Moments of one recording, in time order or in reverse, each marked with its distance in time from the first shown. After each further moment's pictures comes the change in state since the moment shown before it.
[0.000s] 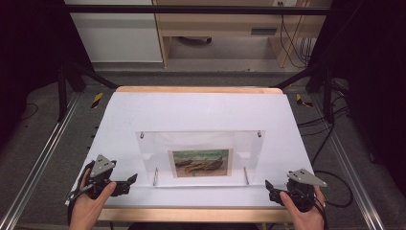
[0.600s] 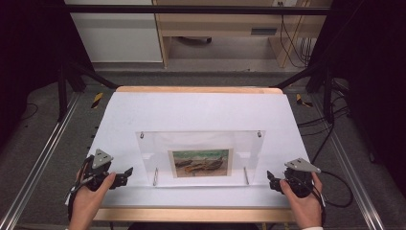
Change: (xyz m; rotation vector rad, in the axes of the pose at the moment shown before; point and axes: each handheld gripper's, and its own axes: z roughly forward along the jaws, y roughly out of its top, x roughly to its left) left arm 0.023 0.000 0.020 0.049 0.088 -0.019; right arm -0.017 0.015 0.029 0.046 -0.060 -0.042
